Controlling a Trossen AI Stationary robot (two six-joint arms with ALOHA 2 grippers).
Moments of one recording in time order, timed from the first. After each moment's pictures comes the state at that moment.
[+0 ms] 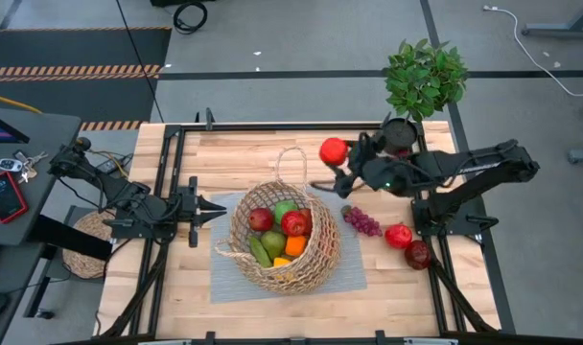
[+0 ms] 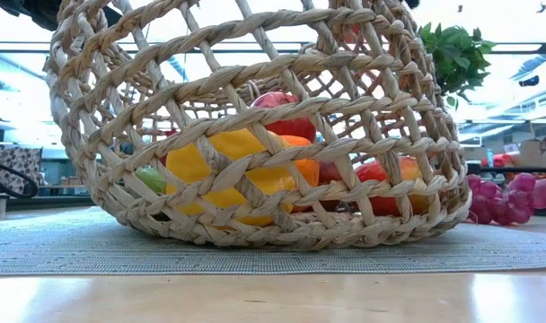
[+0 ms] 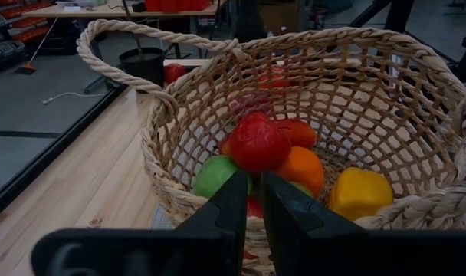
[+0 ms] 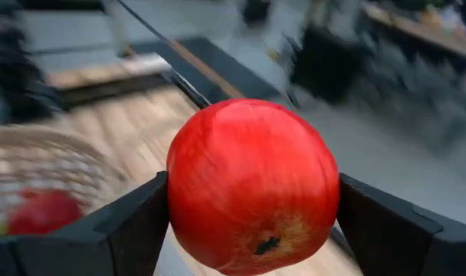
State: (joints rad) left arm -0.52 0.55 0.49 -0.24 -0.63 -0.17; right arm 0.17 1.23 1.23 -0.56 0.84 0.26
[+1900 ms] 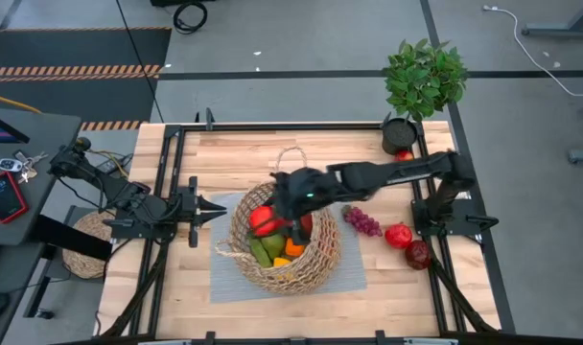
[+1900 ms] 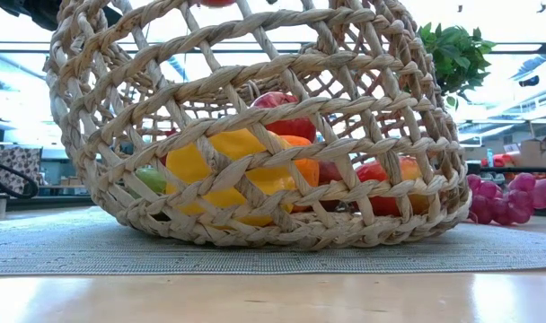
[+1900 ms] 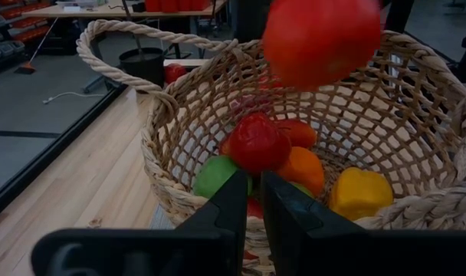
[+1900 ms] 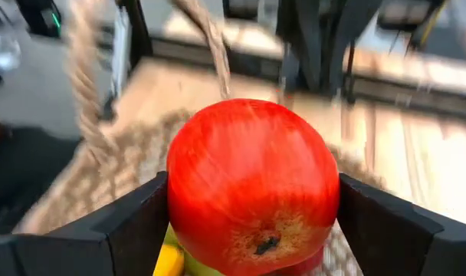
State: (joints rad) left arm -0.52 0.55 0.48 -0.24 -0.63 -0.17; right arm 0.13 1.81 1.76 -0.55 -0.07 -0.09
